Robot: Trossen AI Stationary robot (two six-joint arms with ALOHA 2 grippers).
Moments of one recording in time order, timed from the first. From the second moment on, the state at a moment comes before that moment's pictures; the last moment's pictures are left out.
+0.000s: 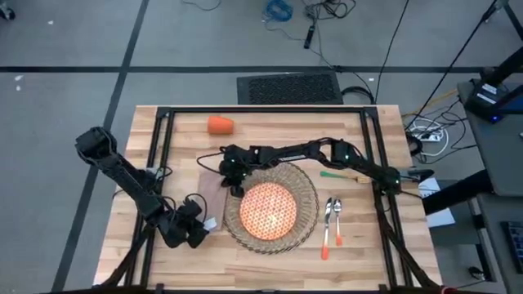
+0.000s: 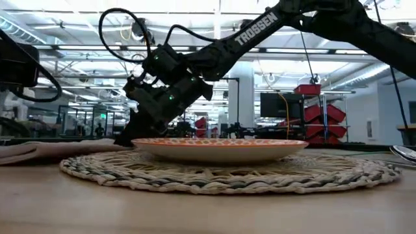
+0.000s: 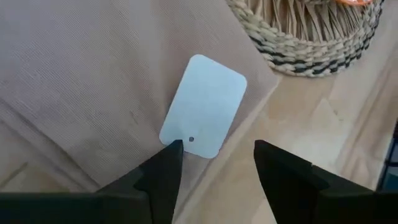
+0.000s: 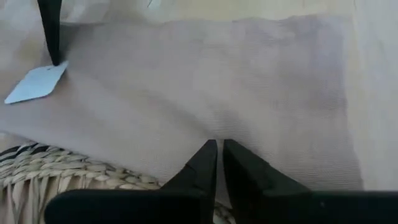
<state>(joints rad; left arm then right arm) -0.87 1.32 0.43 -0.14 -0.38 -1.60 -0.14 2.51 1.91 -0.17 -0.41 -0.07</state>
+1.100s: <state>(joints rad) -0.87 1.32 0.54 -0.40 -0.45 -1.51 -0.14 2.37 1.91 -0.57 -0.27 -0.20</state>
